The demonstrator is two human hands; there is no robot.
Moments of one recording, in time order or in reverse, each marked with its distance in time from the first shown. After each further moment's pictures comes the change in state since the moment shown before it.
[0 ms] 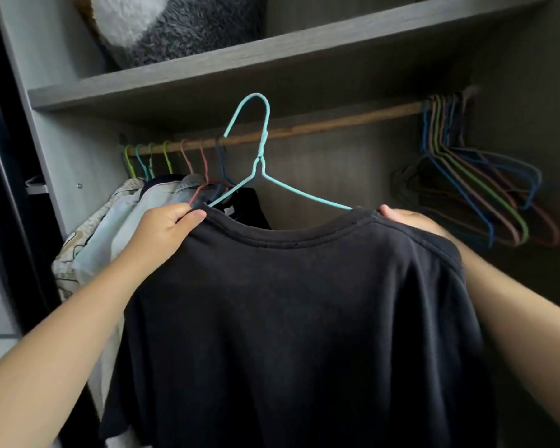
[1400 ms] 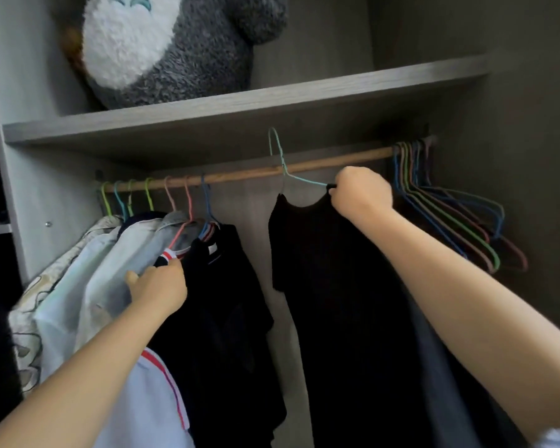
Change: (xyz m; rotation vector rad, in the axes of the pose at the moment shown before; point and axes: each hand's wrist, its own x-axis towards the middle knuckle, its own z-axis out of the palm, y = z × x) left_hand 0.020 -0.041 0.042 0.792 -0.335 -0.317; right_hand 0.071 -0.077 0.031 -1.059 0.672 0.052
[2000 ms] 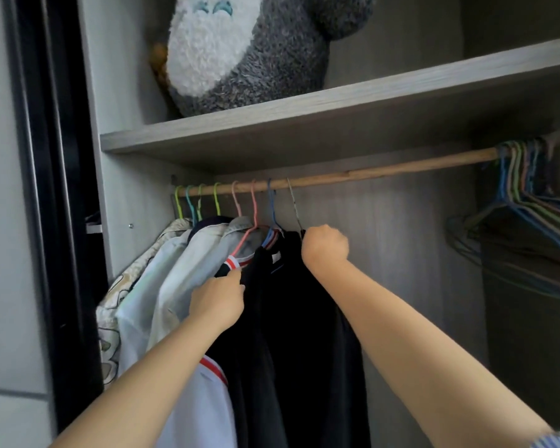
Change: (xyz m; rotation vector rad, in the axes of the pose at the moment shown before) left_hand 0.009 -0.022 0.011 -0.165 0.060 0.112; right_hand 0.001 -0.122 0.112 0.057 -0.365 -0.137
